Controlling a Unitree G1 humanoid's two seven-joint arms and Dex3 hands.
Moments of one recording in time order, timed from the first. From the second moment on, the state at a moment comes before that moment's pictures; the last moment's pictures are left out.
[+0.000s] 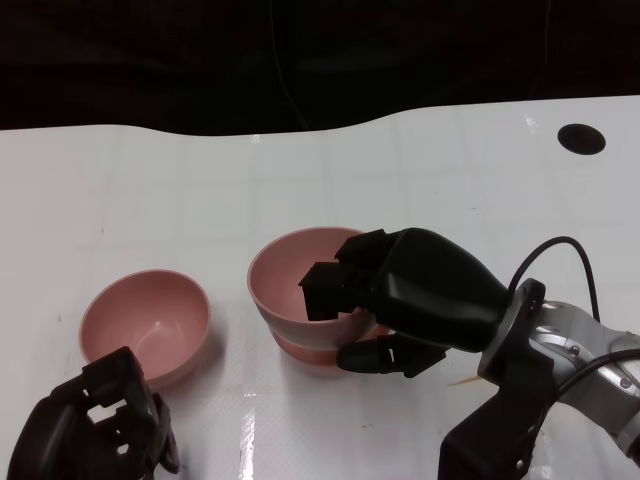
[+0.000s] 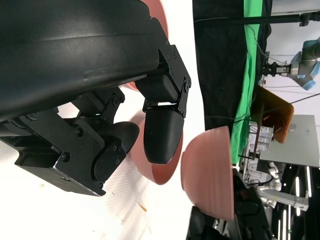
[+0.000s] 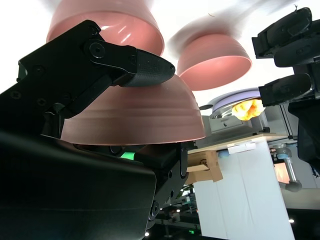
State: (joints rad) left arm 0.17 0.06 0.17 0.21 -0.39 -0.28 -0.56; right arm -0.54 -0.26 0.49 0.42 -0.76 -0.75 -0.15
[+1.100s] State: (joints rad) left arm 0.16 0.06 0.17 0.25 -0.39 -0.32 -0.57; right arm -0.64 -0.23 0.54 0.70 -0.80 -0.77 -0.28
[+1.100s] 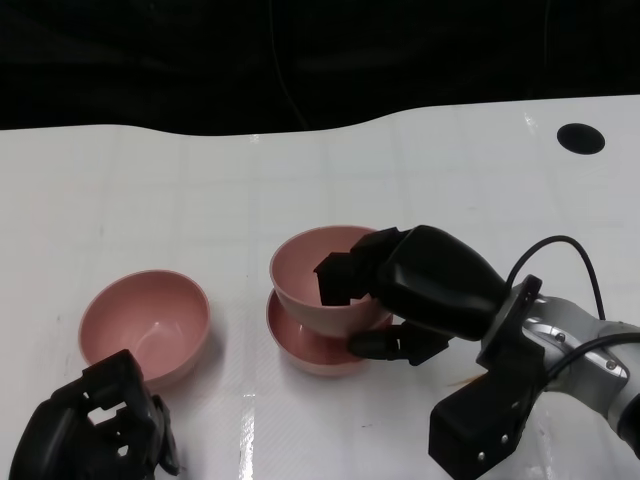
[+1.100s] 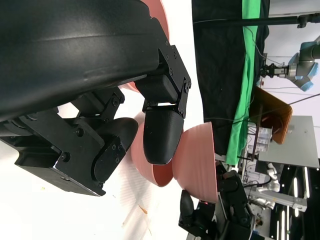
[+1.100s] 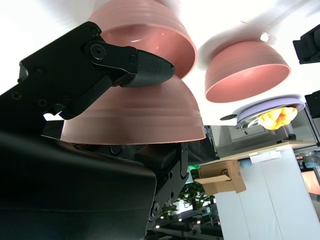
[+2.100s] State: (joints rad) left arm 0.18 0.05 0.14 0.18 -0.39 -0.31 -0.55; right arm -0.64 -0.23 0.60 0.73 -0.87 -0.77 -0.35
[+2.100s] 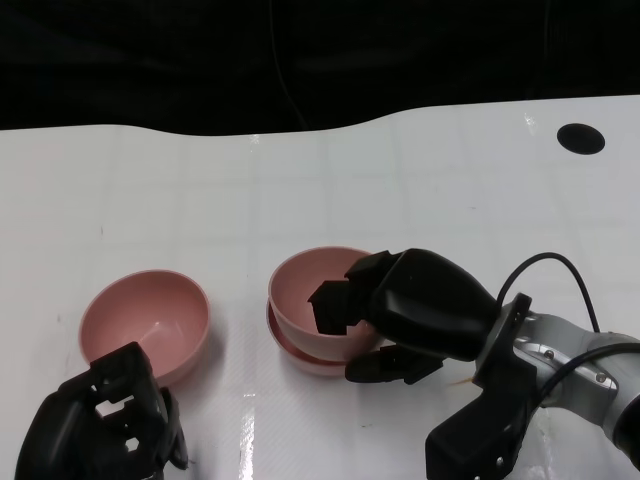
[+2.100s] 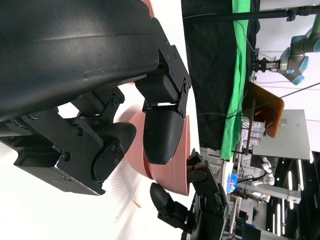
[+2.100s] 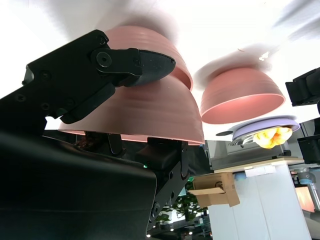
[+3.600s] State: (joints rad) left arm 0.17 0.05 0.14 0.23 -0.39 -0.33 -0.56; right arm -0.59 -0.31 0.65 0.60 -0.96 -0.58 -0.16
